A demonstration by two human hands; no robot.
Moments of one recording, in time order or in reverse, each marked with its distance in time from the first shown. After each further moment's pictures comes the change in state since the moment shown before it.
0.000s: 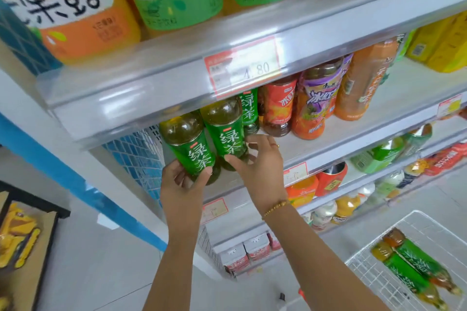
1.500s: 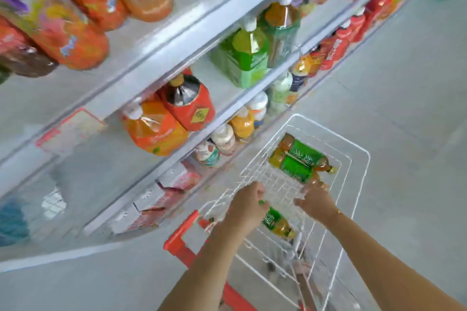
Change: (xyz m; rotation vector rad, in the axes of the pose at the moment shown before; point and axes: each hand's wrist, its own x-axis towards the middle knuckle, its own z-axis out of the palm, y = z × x) left_hand -0.272 -0.130 0.276 0.616 -1.319 -0.120; right_hand -0.165 0.348 -0.312 -0.634 -0.440 1.097
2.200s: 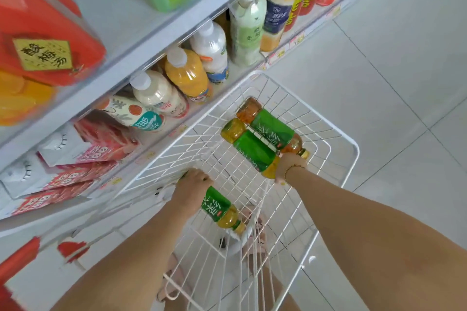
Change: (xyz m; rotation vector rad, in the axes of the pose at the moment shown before) left_hand 0.163 -0.115 0.134 0.906 -0.233 0.146; right_hand 0.181 0.059 -0.014 -0.507 -0.285 0.109
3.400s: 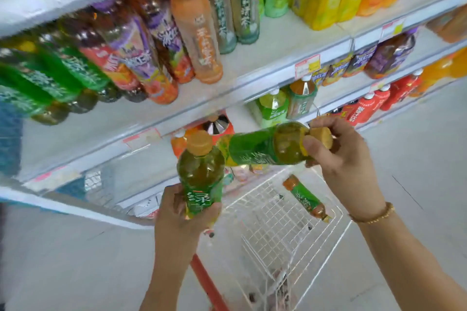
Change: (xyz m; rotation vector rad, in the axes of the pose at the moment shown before) left_hand -0.370 0.026 -0.246 -1.475 1.203 -0.415; right_hand -0.427 -0.039 -0.151 1.172 0.685 -1.169
